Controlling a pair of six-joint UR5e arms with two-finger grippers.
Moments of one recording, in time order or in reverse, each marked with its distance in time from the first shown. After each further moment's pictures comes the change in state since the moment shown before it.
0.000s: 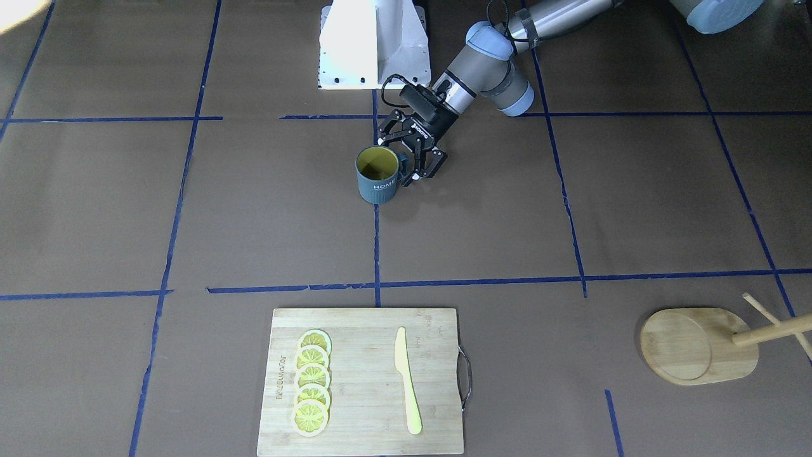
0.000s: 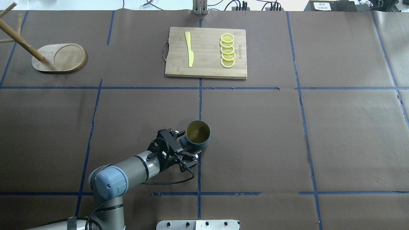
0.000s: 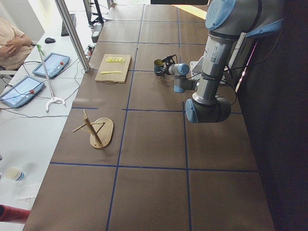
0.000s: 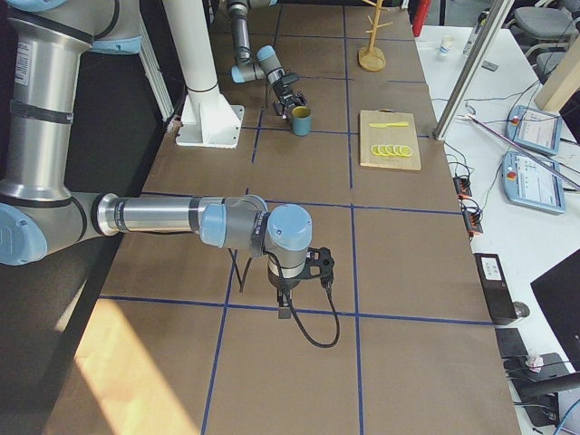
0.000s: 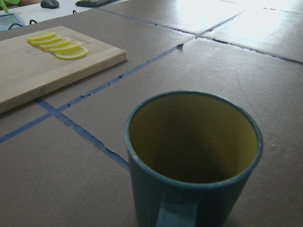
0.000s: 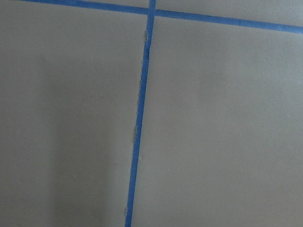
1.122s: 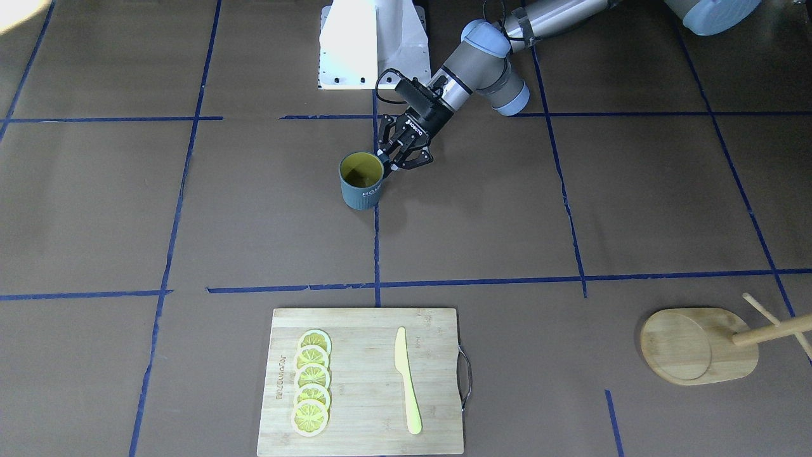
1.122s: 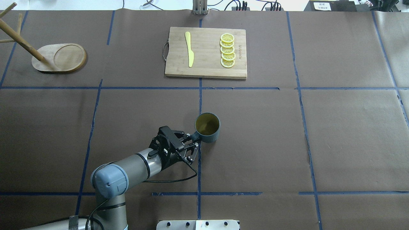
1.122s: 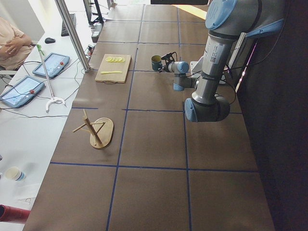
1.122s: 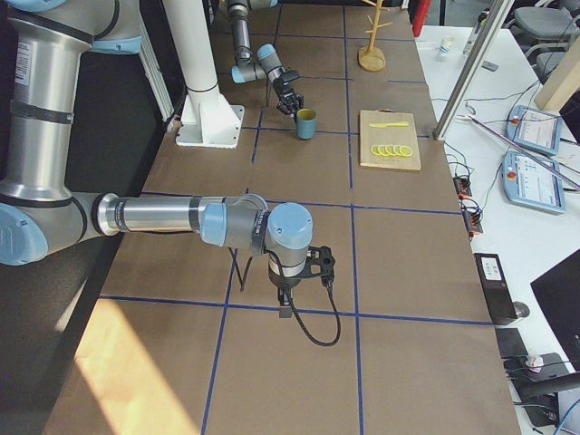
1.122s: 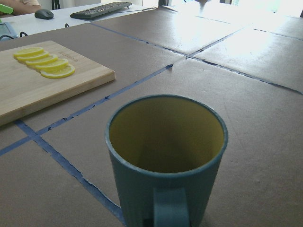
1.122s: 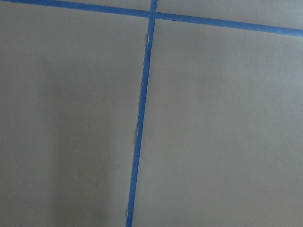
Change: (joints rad) left arm -0.012 0.000 -0.050 -0.020 0.002 -0.018; right arm 0.000 0.003 0.004 0.001 0.000 0.002
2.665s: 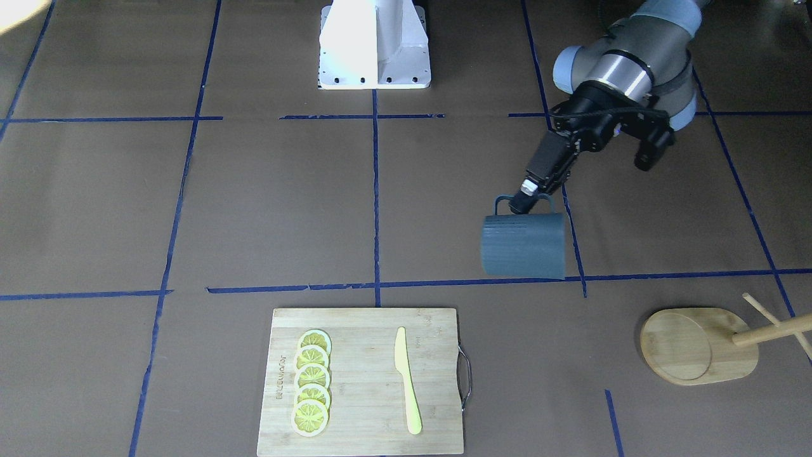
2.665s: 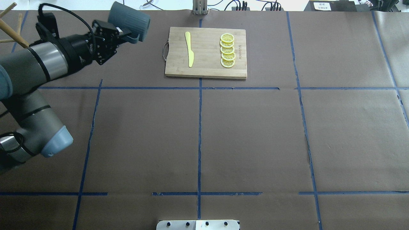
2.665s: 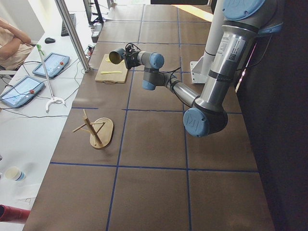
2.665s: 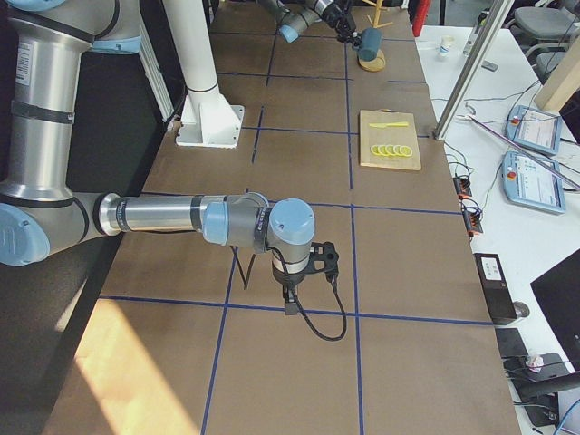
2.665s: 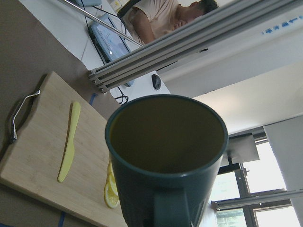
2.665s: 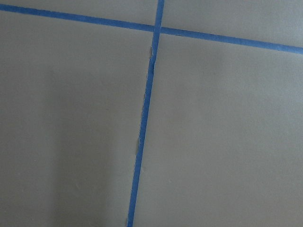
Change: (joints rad) left arm -0.587 0.141 -0.204 -0.024 -0.335 -1.579; right arm 0.000 0.009 0.001 0.029 0.000 0.002
